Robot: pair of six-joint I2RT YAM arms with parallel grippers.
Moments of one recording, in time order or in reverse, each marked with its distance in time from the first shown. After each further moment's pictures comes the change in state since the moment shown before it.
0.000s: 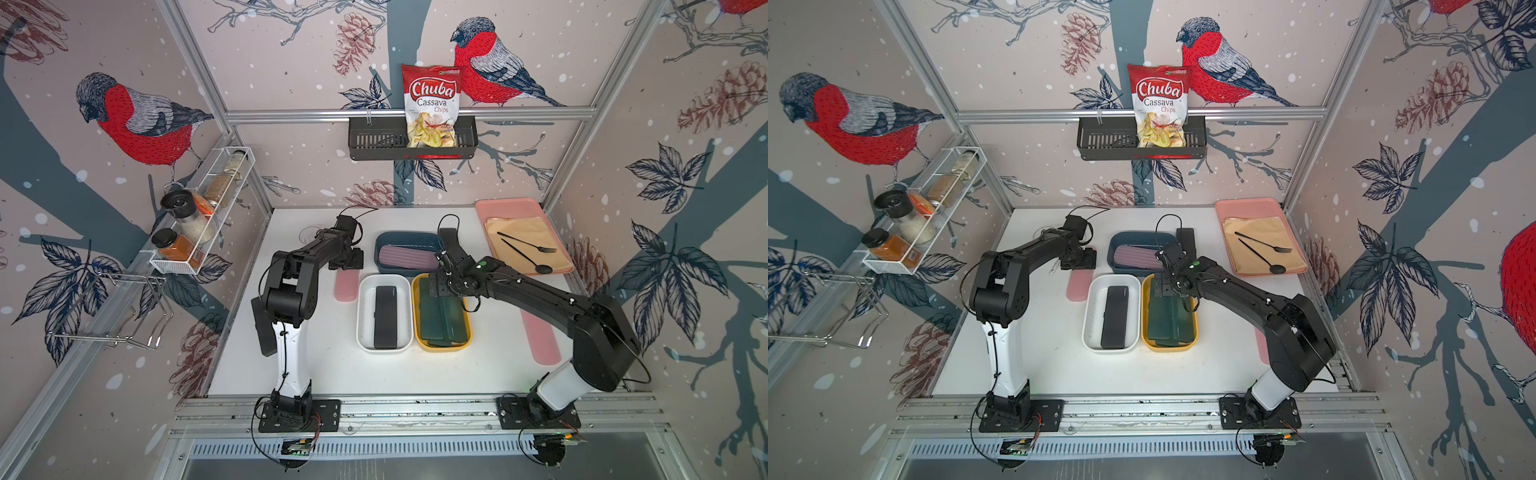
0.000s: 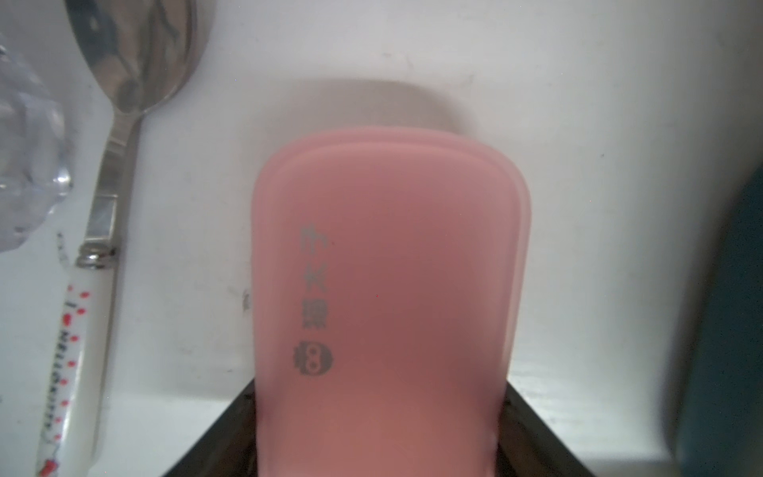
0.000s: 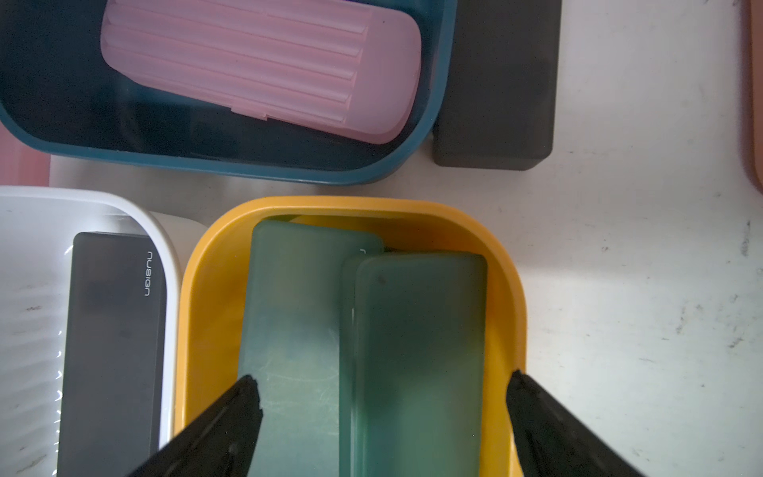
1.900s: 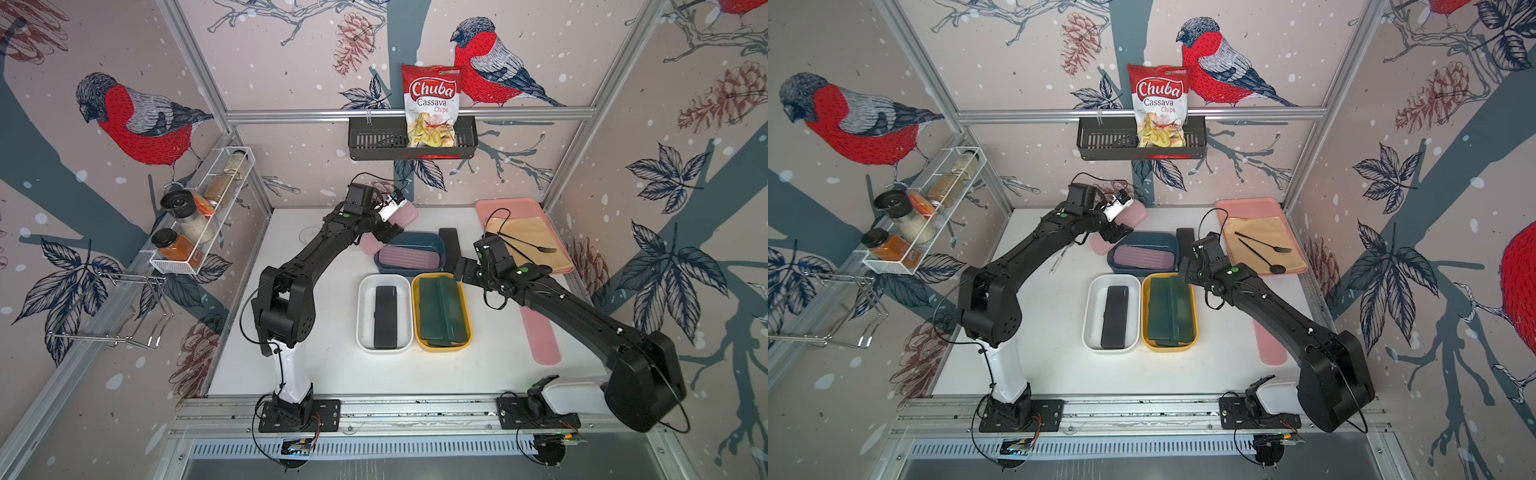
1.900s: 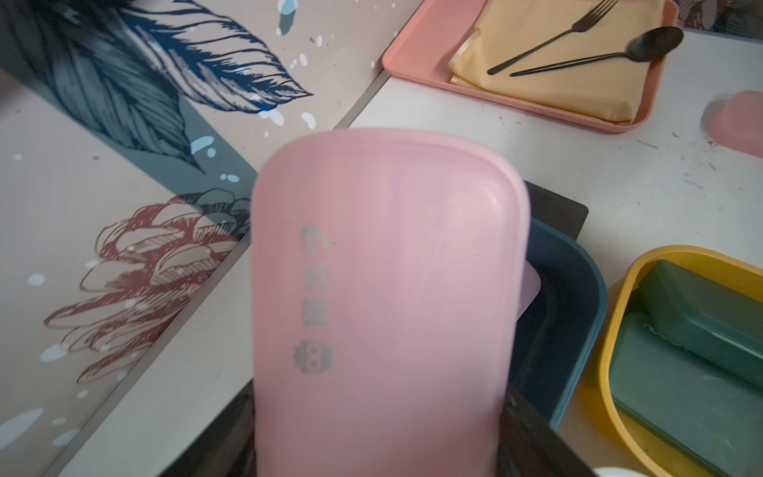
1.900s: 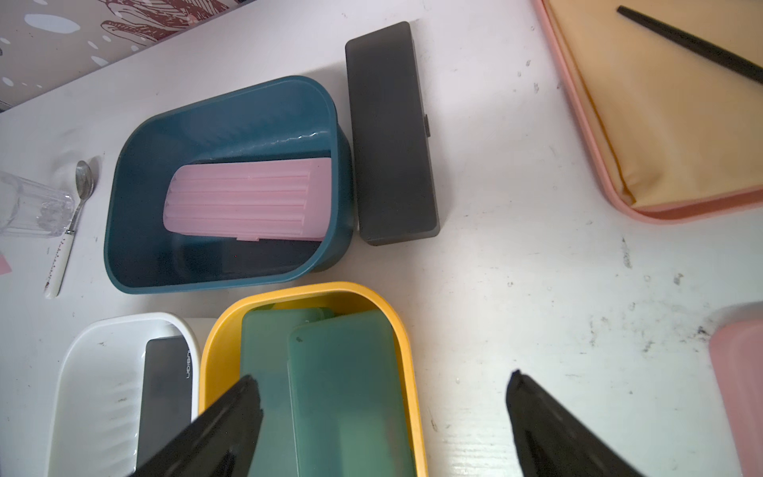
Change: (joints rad) left arm -0.161 -0.156 0.224 0.211 0.442 0.771; right arm -0.197 -0.254 -0.168 0.152 -0.037 0.039
